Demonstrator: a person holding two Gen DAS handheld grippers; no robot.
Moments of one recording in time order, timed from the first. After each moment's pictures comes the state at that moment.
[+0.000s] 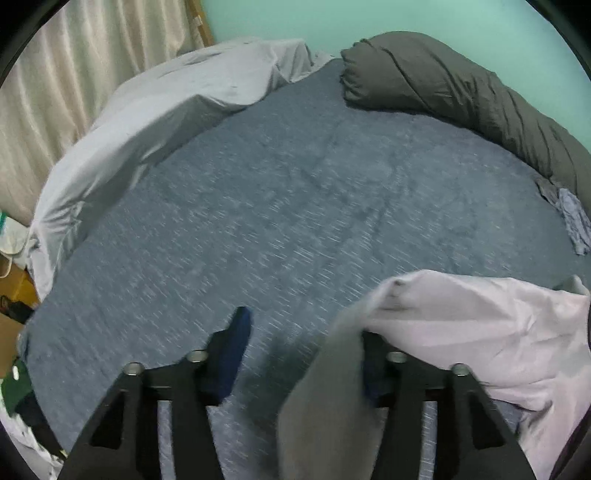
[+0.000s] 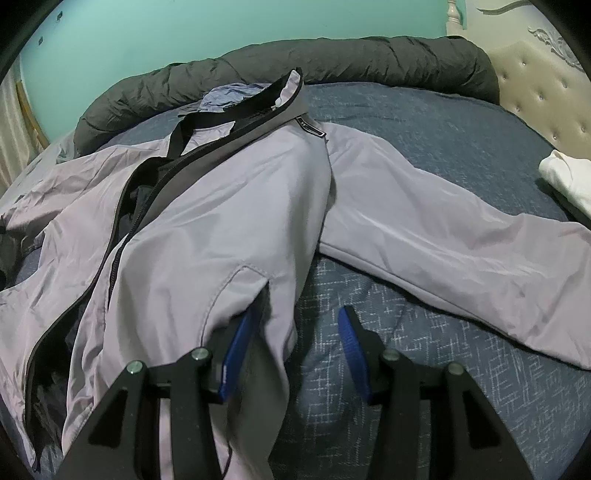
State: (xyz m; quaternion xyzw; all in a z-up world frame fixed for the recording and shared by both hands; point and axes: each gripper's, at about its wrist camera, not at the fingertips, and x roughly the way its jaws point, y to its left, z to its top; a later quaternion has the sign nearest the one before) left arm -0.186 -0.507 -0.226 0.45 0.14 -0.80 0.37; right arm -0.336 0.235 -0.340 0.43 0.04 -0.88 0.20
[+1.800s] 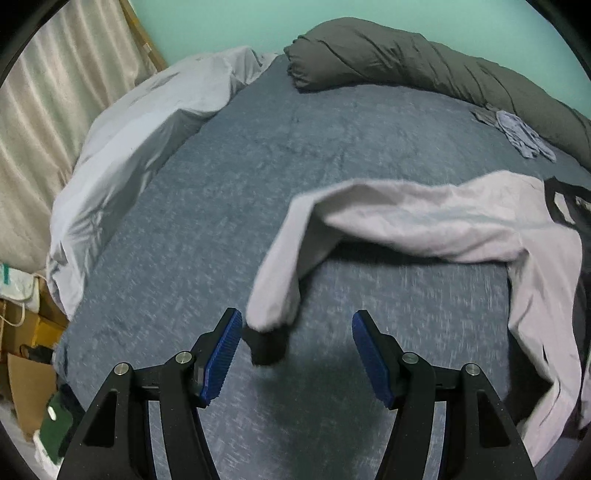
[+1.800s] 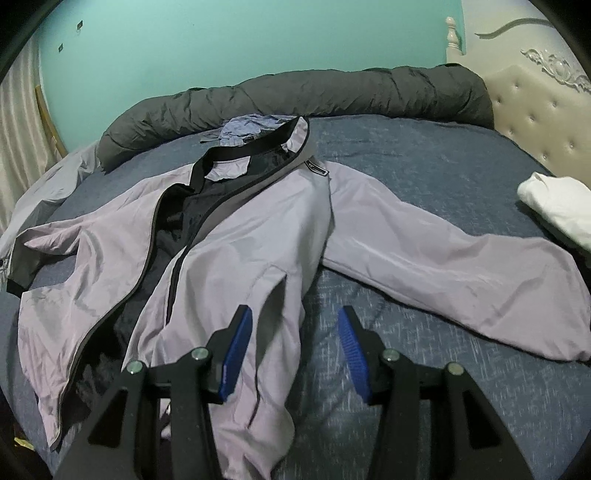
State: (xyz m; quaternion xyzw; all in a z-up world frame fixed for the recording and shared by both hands) left arm -0.070 -0.436 -0.201 0.50 0.07 -0.82 0.28; right arm -0.284 0.260 -0.288 0.40 0.03 -0.89 0.22
